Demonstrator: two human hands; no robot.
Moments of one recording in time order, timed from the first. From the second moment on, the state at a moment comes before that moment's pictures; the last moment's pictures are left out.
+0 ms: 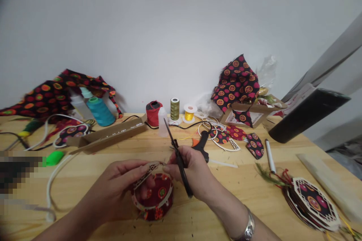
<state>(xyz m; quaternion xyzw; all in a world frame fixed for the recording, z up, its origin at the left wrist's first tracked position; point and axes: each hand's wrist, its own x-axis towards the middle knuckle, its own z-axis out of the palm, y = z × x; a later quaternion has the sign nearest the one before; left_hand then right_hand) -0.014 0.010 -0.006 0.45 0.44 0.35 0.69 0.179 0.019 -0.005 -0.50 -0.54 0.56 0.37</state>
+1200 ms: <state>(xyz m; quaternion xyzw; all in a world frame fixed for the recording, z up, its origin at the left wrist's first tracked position) -0.024 0.014 -0.009 0.42 0.48 0.47 0.61 0.200 0.018 -0.004 -0.52 -0.83 0.04 0.21</state>
